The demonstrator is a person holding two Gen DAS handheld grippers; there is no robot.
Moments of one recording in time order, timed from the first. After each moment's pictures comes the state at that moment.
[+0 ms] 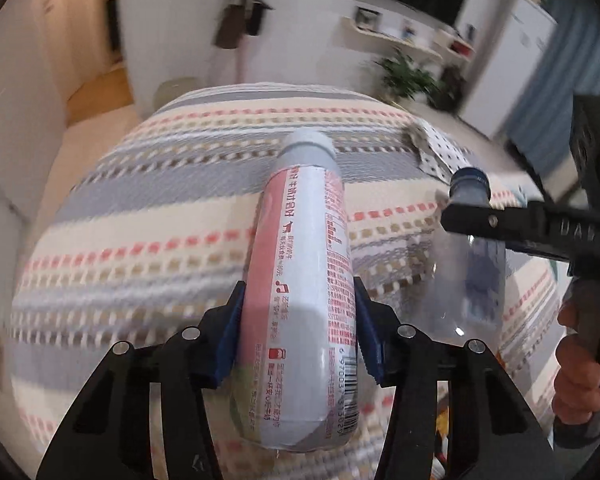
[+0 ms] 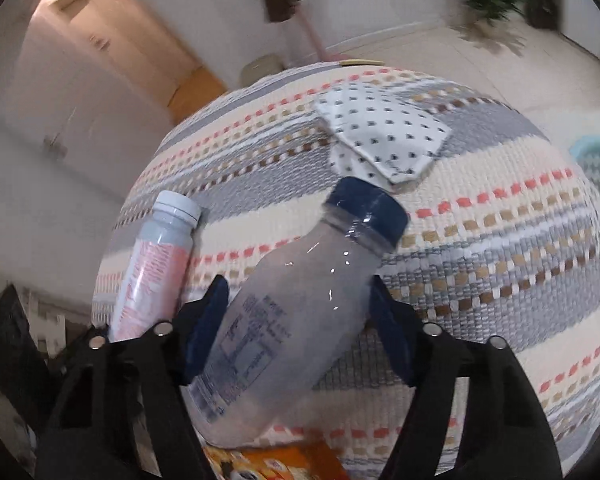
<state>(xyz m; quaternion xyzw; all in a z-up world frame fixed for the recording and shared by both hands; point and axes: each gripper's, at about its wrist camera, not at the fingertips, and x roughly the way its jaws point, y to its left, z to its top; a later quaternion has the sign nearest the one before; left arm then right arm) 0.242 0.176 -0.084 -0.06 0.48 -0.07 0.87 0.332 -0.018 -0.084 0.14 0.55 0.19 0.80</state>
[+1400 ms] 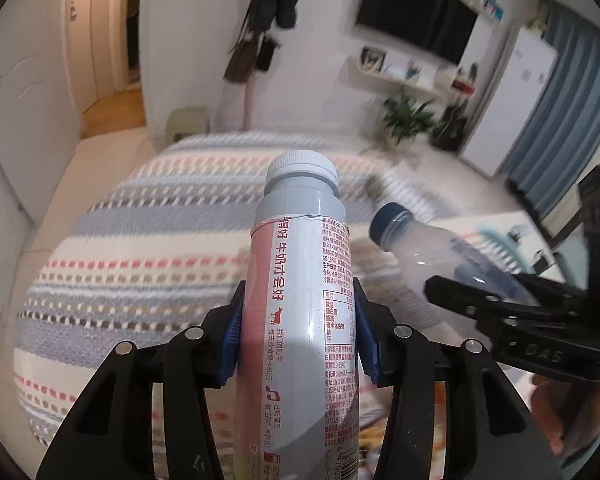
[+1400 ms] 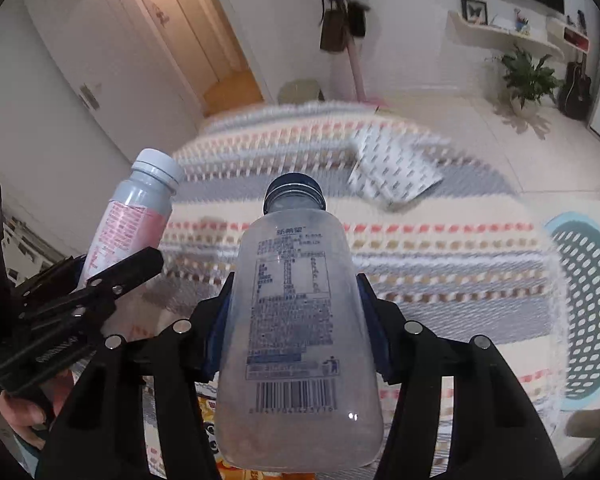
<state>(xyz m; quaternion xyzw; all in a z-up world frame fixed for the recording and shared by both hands) 0.217 0.129 -0.027 -0.08 0.41 -0.06 0.91 0.267 -0.036 -0.036 0.05 0.47 0.23 0.85</state>
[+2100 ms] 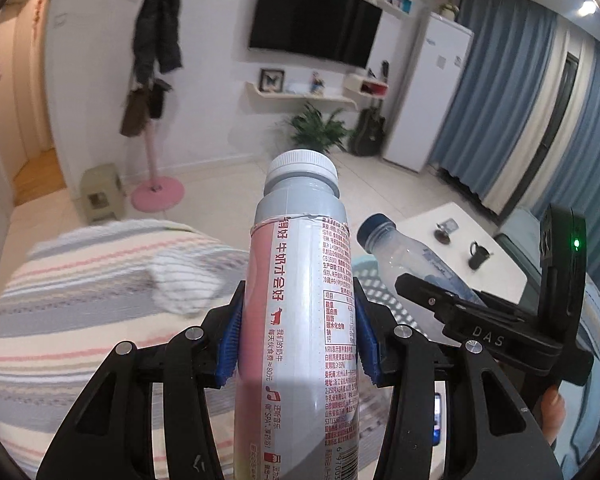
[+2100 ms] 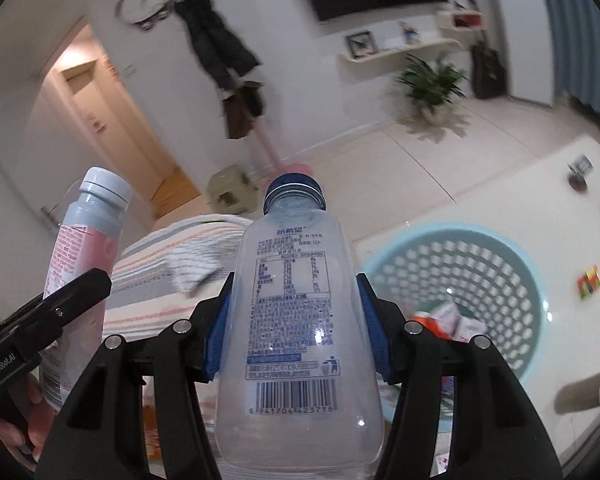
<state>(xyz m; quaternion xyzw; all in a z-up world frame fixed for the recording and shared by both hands) 0.258 -0.082 0.015 -0.03 0.37 -0.18 0.91 0.273 -0.282 -0.017 0.19 0.39 0.10 0.90</state>
